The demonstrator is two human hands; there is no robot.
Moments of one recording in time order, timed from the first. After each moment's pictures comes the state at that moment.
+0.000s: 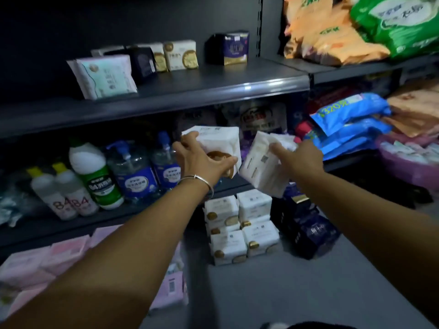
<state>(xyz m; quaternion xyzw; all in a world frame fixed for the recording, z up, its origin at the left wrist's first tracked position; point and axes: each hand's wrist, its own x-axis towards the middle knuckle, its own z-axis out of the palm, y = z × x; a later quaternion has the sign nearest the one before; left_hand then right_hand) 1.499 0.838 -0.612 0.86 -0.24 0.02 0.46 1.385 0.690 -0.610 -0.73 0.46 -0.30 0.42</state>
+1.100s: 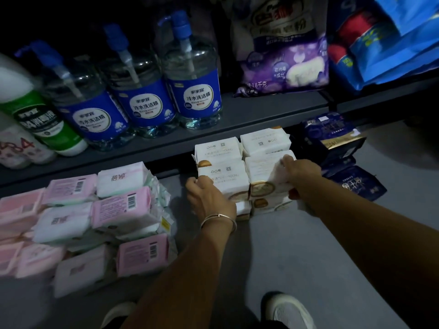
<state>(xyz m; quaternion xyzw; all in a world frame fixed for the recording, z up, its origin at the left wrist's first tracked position) 1.475 0.809 -0.872 0.95 -0.06 -0.06 0.31 1.422 0.650 -0.842 -0.70 0.55 0.02 0.46</state>
